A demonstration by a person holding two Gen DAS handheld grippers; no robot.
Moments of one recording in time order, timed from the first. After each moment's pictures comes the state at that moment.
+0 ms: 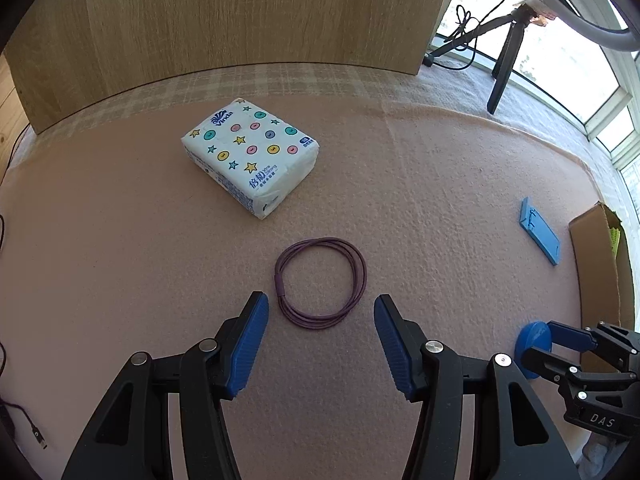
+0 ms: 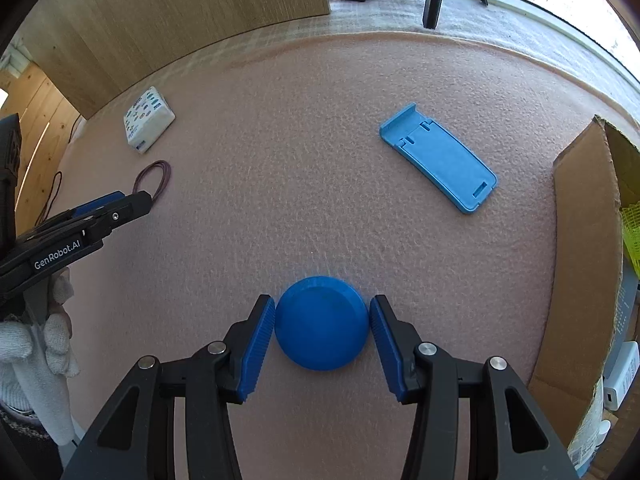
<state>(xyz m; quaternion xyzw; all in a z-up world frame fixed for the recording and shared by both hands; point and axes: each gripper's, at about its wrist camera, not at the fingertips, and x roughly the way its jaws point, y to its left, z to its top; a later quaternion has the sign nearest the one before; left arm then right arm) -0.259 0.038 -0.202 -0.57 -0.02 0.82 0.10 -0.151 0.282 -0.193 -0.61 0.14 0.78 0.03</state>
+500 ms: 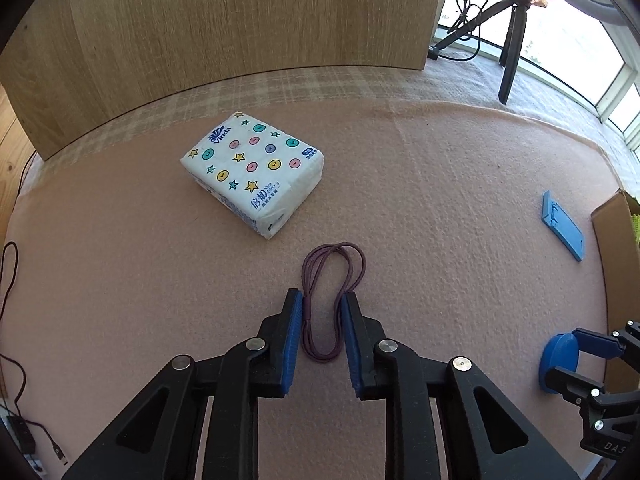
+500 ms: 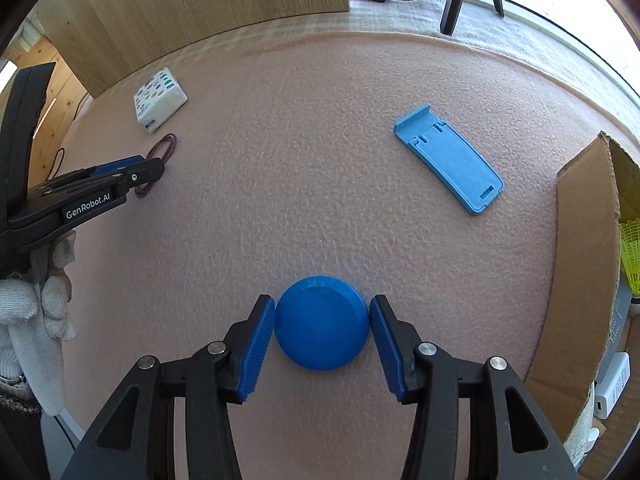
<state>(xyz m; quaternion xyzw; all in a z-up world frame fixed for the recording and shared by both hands) -0.267 0.045 -0.206 -0.56 0.03 0.83 0.08 -0.140 0.274 -0.190 -0.61 0.10 0.78 0.01</state>
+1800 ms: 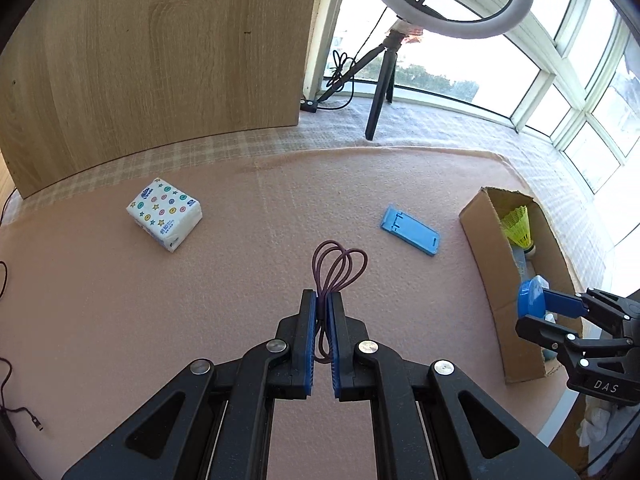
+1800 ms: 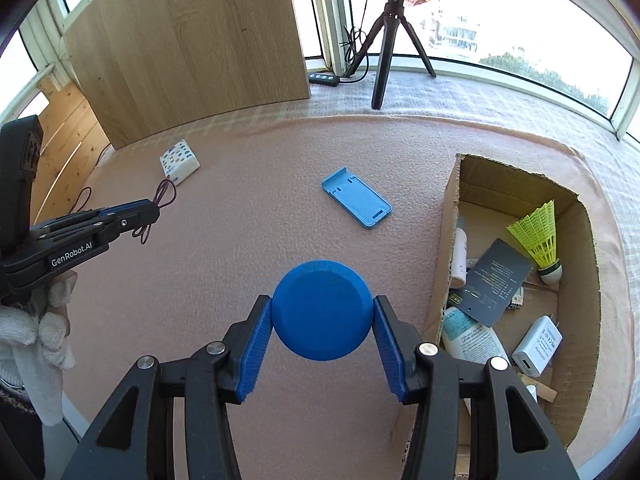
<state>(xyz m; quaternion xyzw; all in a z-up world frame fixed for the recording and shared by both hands) -0.184 0.105 -0.111 -0.49 0.00 0.85 0.20 -0.054 0.317 -0.104 -0.51 0.11 0.85 0.05</state>
